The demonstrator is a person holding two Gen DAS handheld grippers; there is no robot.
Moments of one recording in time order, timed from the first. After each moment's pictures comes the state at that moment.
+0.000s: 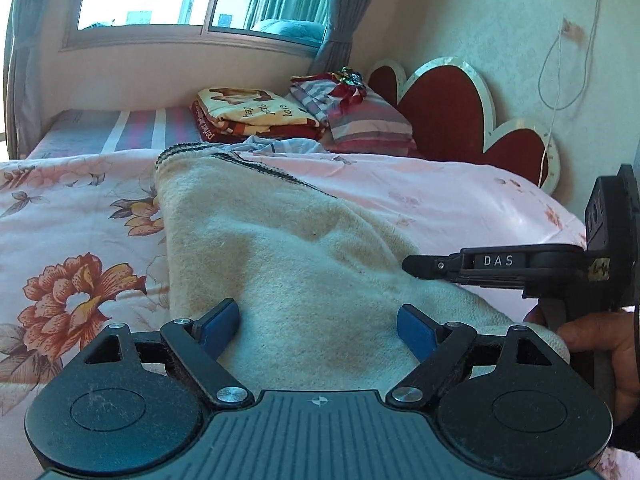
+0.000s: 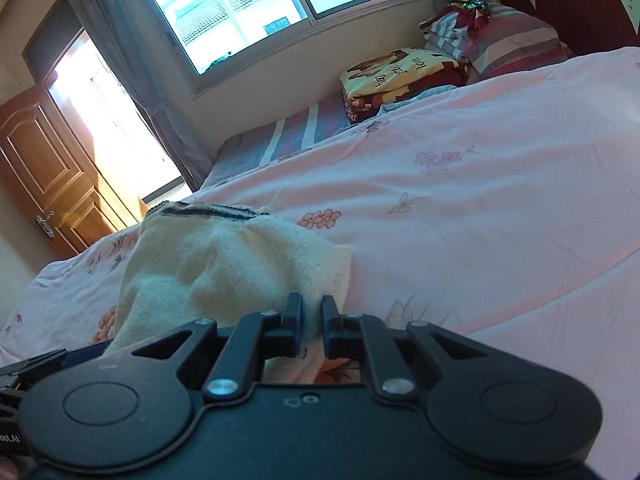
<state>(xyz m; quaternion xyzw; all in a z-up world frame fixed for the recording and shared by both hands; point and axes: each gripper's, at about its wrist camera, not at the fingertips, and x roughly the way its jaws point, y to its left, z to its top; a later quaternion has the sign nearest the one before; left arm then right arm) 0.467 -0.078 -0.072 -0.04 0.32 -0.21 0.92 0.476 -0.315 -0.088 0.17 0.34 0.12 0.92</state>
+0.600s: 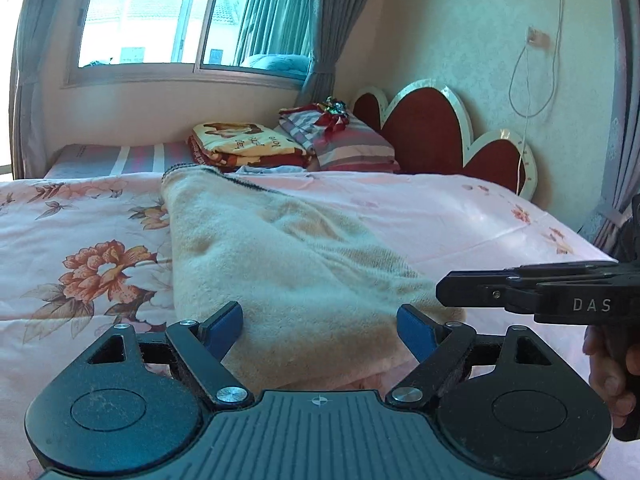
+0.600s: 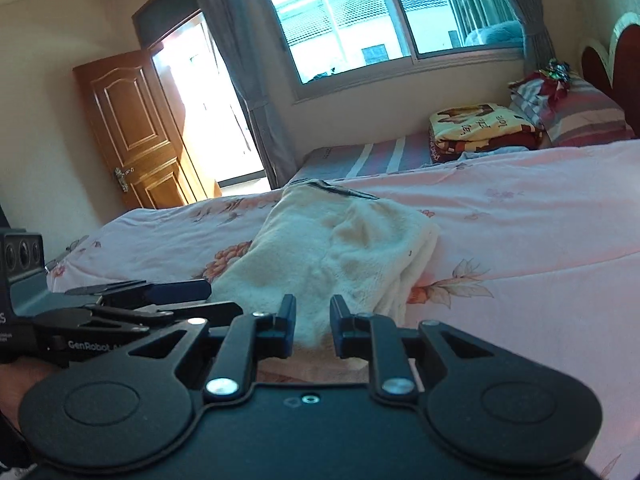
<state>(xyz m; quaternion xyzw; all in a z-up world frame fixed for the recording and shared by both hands) 0.360 -0.069 -0.053 -0.03 0.27 -0.21 0.94 0.334 -0.289 -0.035 0.05 0.27 0.24 0.93</state>
